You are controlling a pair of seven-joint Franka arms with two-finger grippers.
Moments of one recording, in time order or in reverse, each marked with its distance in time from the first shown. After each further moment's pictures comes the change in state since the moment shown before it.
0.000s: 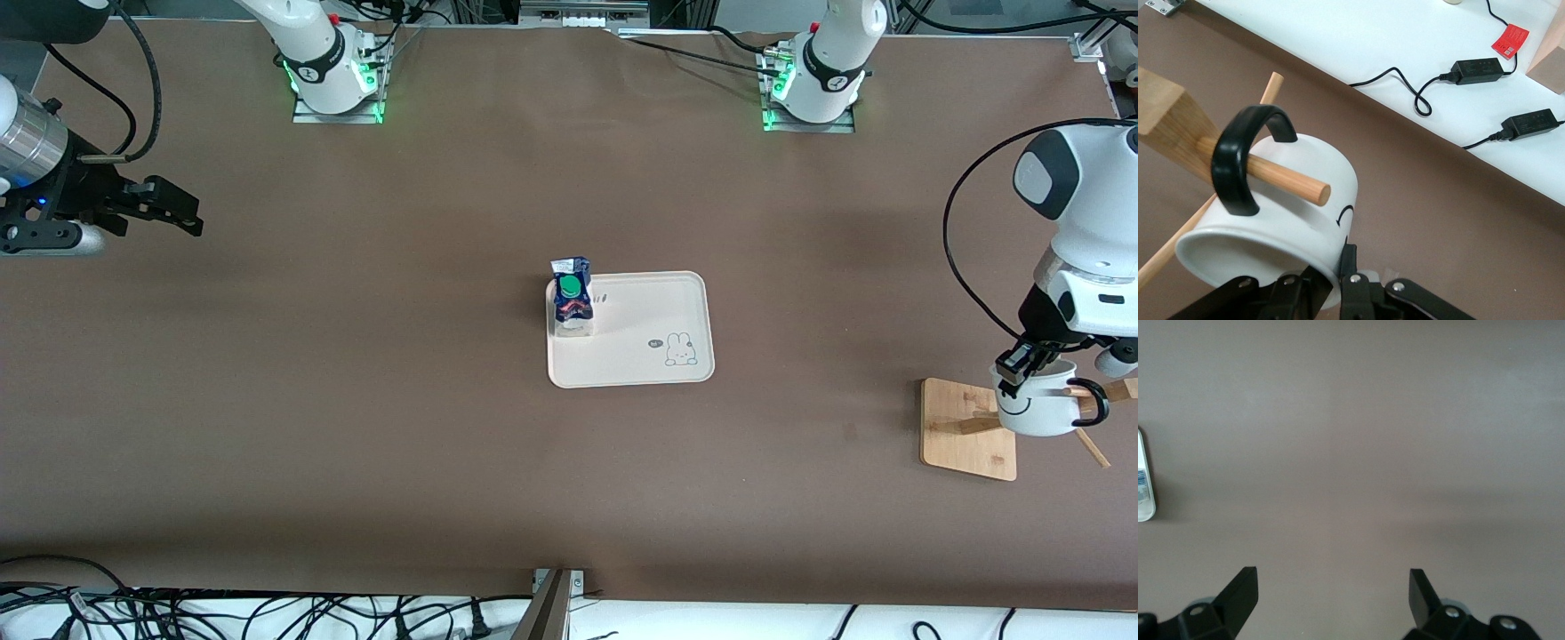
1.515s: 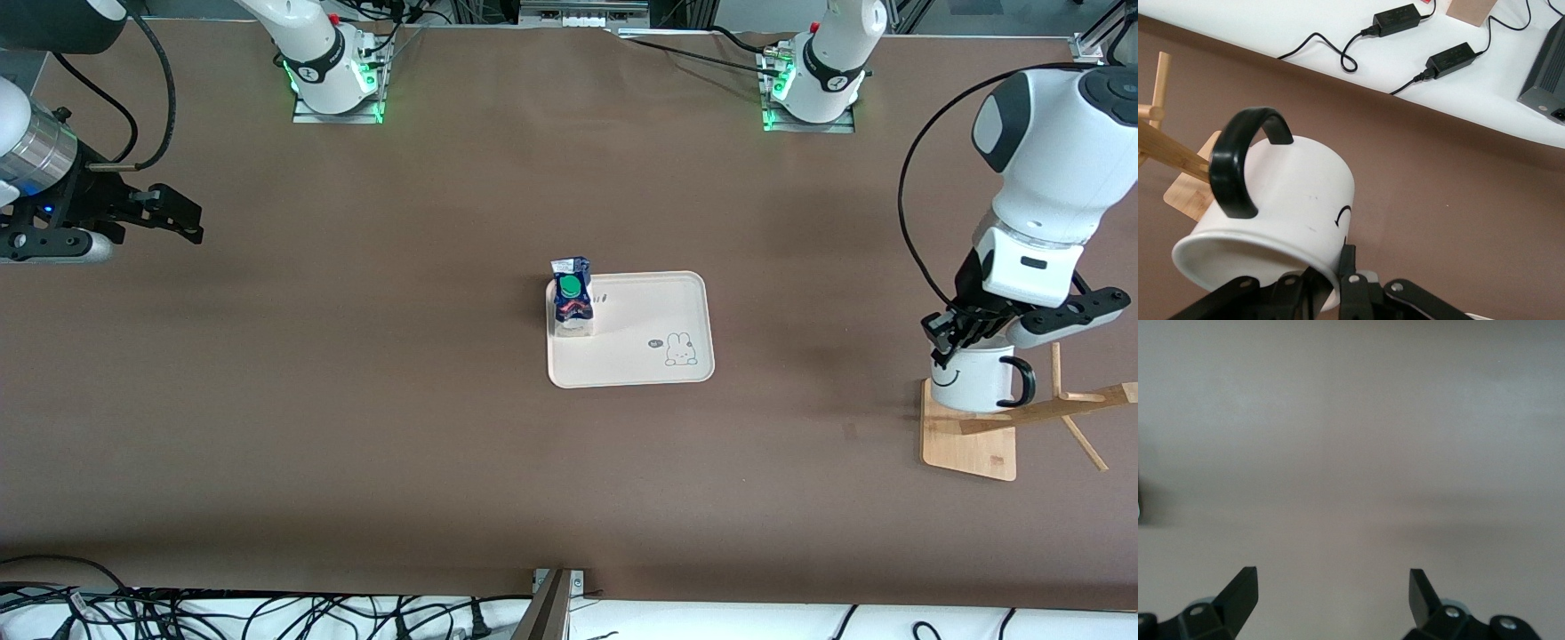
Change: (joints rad) left arm -0.001 -0.114 -0.200 0.045 0.003 -0.236 0.051; right arm 0.004 0.017 0.011 0.014 -0.034 0.012 0.000
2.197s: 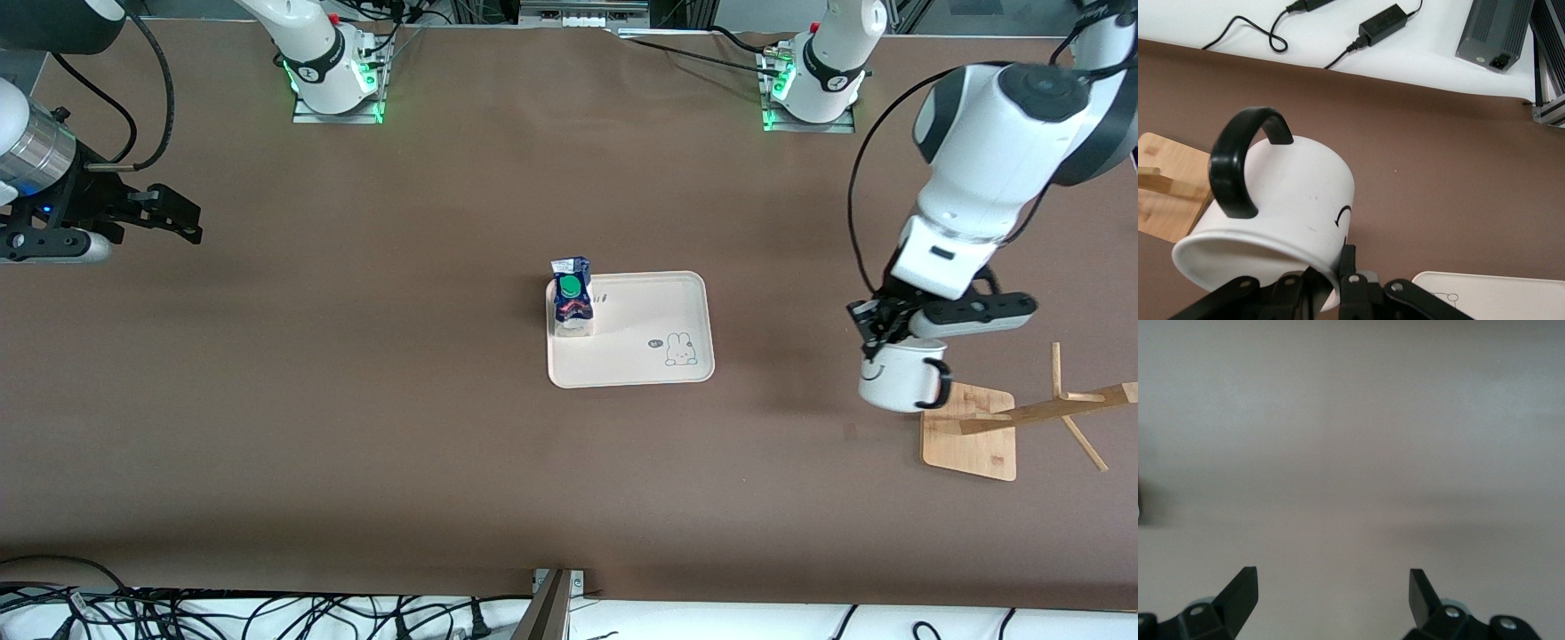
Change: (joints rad) left arm -0.016 0.057 -0.120 0.022 0.000 -0.017 0.036; right arm 0.000 0.000 -0.001 0.001 0.000 0.000 0.000
